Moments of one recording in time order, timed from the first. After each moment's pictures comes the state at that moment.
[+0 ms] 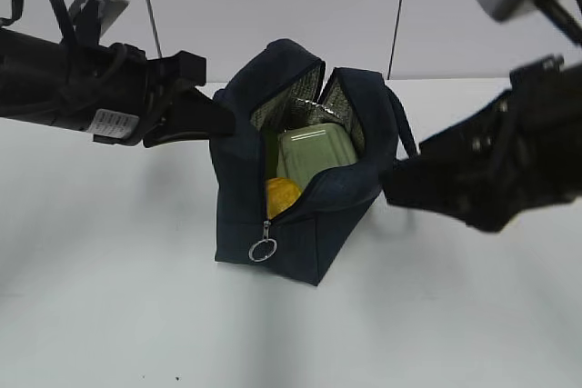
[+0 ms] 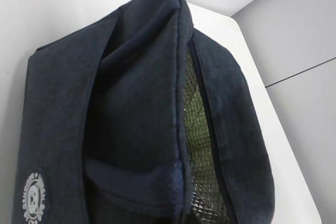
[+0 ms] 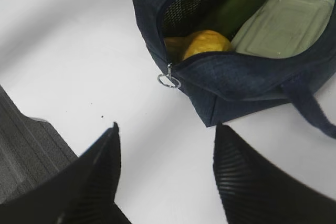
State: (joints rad) left arm -0.33 1.55 -0.95 -1.33 0.65 0.90; right arm 0.44 1.09 -0.79 0.66 0.59 -0.65
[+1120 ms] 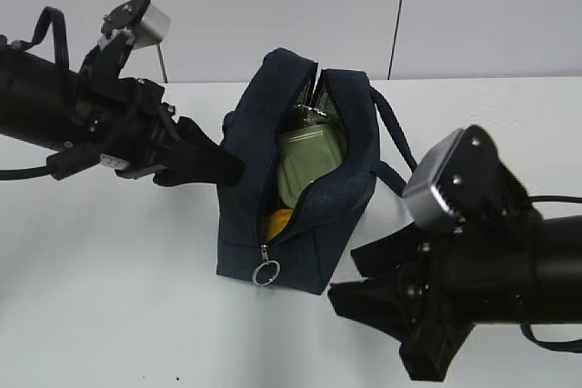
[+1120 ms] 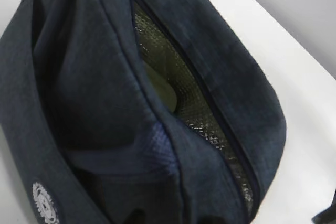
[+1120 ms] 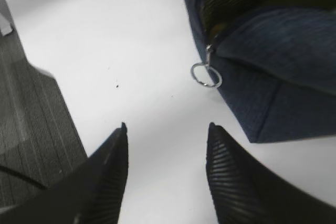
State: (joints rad) left arm -0.34 1.59 -0.95 -1.14 0.74 1.18; right arm 0.44 1.35 -0.49 1.77 0.55 -2.03
